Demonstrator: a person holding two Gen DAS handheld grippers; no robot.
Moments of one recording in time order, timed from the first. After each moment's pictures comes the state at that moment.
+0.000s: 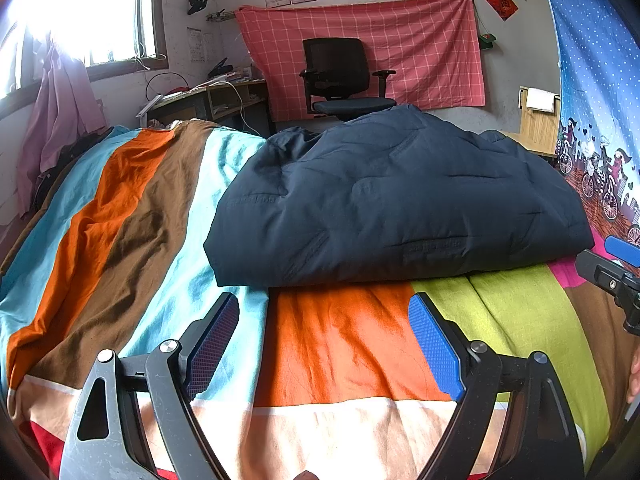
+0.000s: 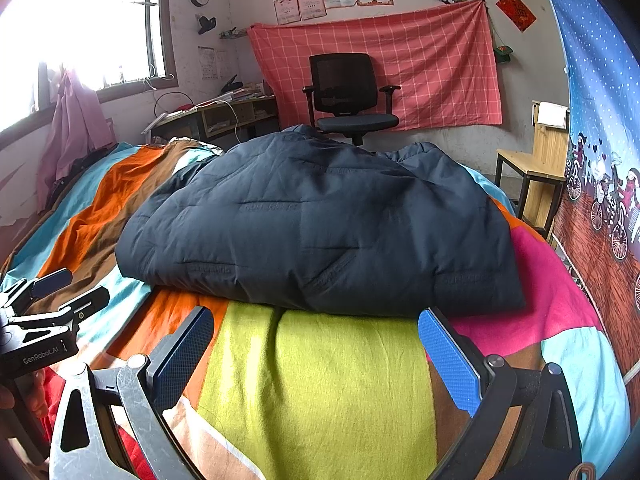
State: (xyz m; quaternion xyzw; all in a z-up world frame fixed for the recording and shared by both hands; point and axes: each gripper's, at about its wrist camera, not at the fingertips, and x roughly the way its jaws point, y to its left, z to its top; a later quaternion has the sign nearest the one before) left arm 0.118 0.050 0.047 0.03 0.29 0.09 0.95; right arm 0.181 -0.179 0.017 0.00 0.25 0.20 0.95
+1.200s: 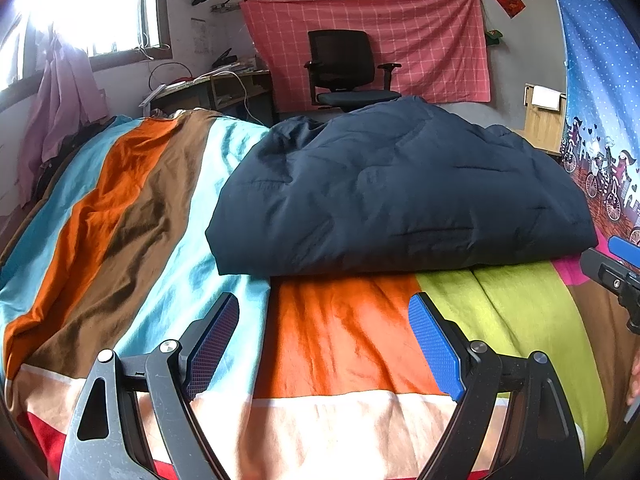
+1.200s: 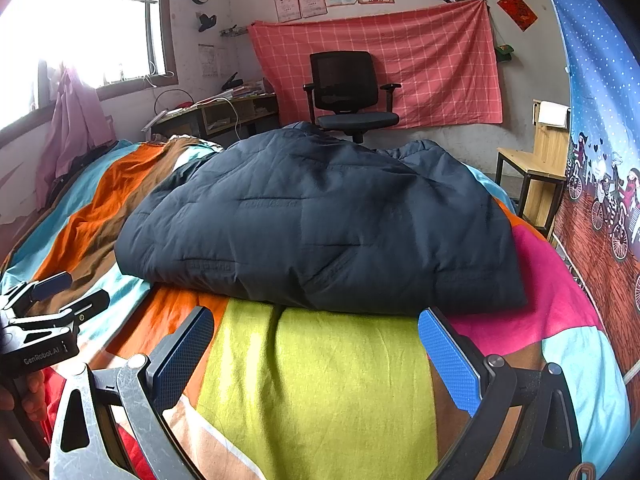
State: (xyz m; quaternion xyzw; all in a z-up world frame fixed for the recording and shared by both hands) left arm 0.118 0.057 0.039 0.02 0.31 0.09 0.95; right arm 0.181 -0.177 0.014 0.00 0.25 0.20 0.95
